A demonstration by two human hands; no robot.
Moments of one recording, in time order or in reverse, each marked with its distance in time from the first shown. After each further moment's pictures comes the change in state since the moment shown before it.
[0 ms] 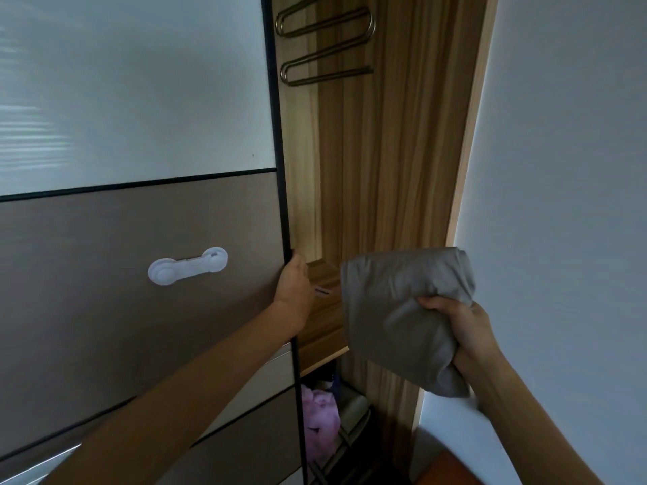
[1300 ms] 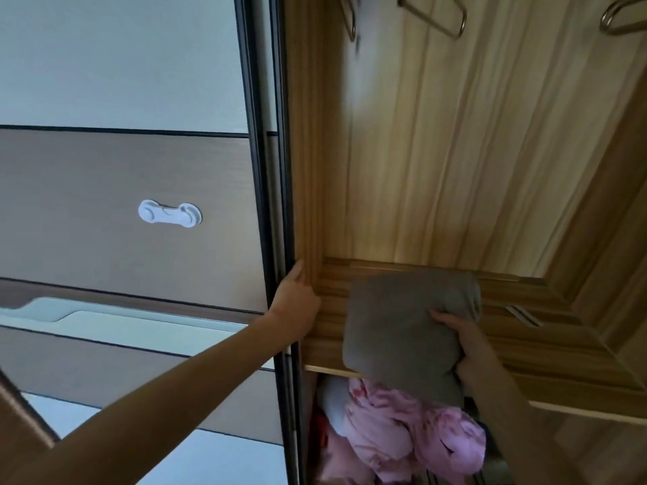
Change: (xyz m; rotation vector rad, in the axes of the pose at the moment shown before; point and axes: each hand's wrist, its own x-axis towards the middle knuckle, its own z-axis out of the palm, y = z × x) left_hand -0.204 -0.011 0.216 -0.391 -0.548 -0.363; right_hand -0.019 0.137 0.227 -0.068 -0.715 0.511
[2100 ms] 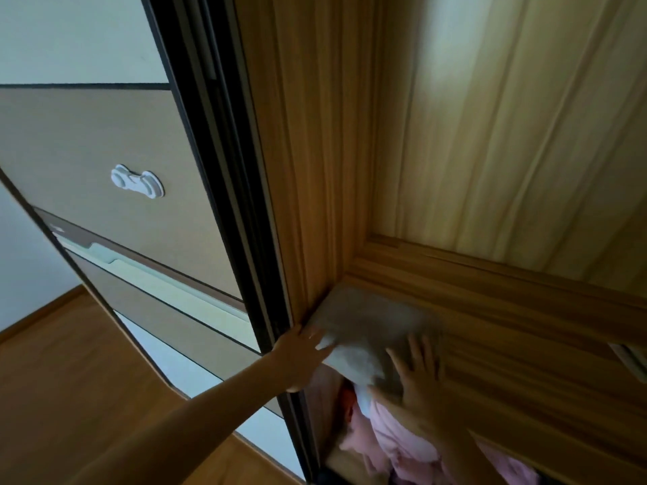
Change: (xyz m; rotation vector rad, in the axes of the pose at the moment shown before) left_hand 0.005 0.103 0.068 -0.358 -0.435 0.075; right_hand 0.158 0.139 -0.030 -1.683 -0.463 -0.739
